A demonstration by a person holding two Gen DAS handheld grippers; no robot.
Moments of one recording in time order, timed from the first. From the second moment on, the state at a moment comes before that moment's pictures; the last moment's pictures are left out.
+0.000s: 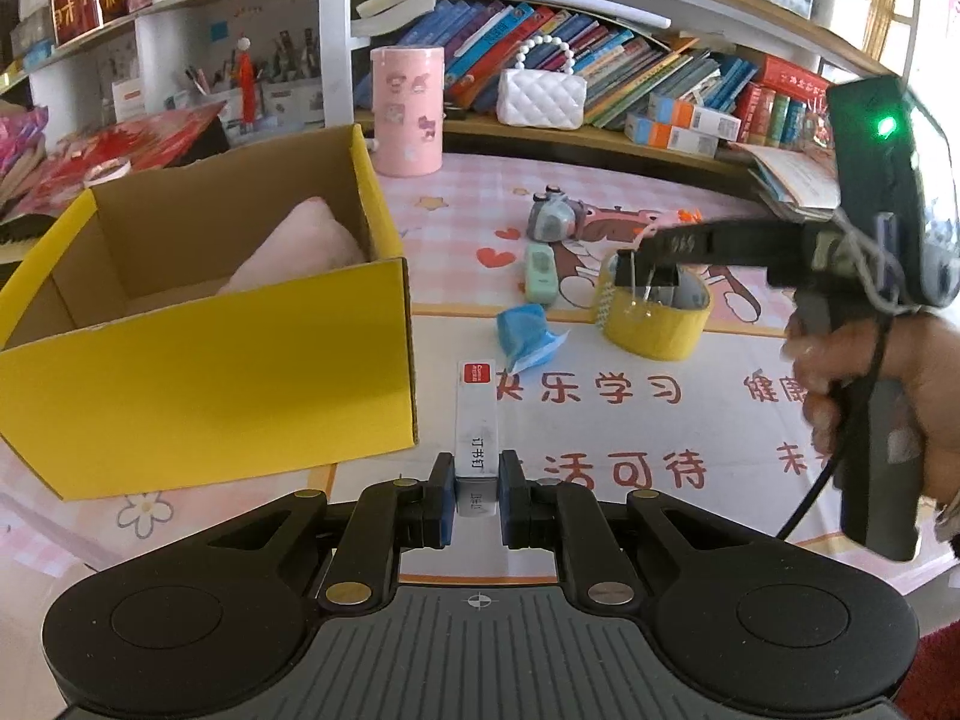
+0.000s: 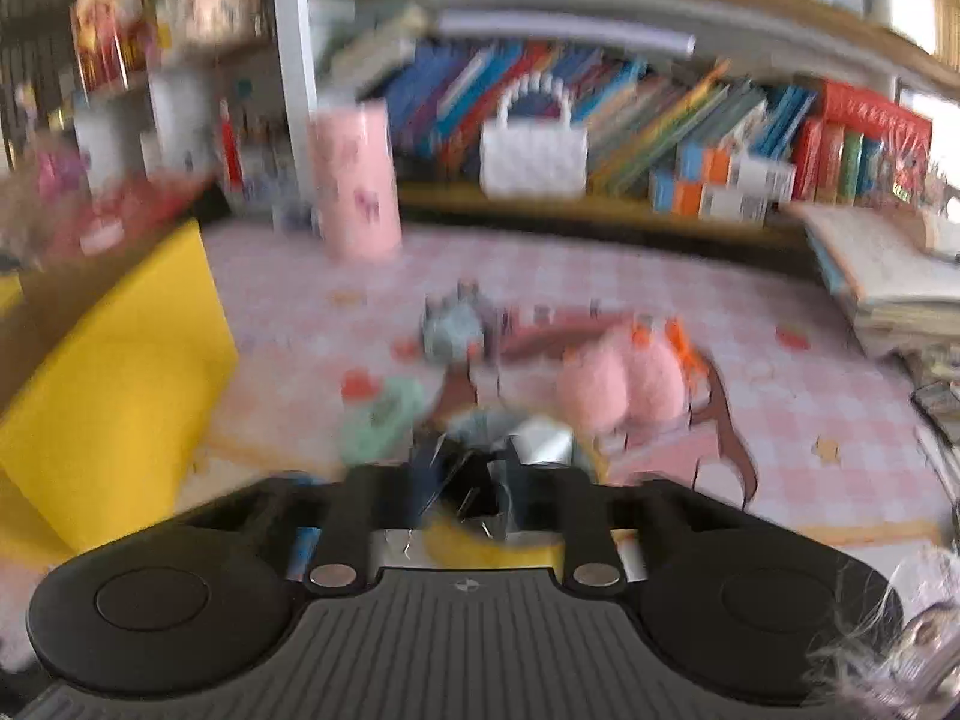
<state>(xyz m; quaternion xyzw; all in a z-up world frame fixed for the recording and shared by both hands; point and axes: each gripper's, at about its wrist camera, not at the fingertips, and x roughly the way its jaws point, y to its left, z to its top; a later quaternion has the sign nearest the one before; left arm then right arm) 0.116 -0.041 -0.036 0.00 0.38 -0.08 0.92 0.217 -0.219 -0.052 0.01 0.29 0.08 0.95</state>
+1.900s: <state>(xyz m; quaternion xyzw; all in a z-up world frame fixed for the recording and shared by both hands) 0.119 -0.058 -0.033 0.01 0.37 -0.09 0.92 0.183 -0.229 -0.008 -0.04 0.20 0.13 0.97</state>
